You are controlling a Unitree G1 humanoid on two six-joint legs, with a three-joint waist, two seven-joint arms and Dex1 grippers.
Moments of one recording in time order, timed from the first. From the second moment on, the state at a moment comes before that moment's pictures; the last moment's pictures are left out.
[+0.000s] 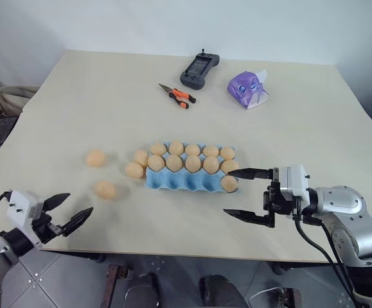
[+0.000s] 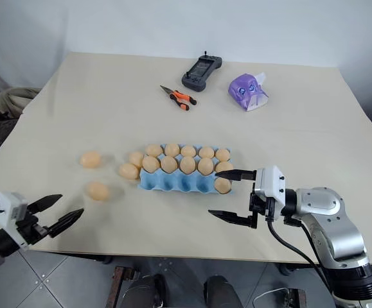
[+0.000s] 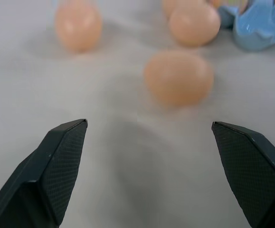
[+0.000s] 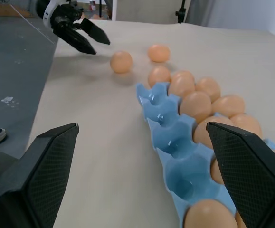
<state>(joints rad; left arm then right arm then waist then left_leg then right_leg) 0.18 0.64 0.48 -0.18 -0.50 0.34 -0.77 -0.18 -0.67 -0.04 -0.32 0.51 0.18 1.15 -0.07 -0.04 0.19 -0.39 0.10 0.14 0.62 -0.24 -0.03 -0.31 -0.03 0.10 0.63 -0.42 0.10</state>
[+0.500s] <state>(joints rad) -0.05 0.60 0.27 -0.01 -0.39 0.29 -0.72 -0.14 -0.65 -0.04 -0.36 0.51 0.19 1.06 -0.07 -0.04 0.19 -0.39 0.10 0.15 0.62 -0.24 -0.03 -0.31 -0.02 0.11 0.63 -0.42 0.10</state>
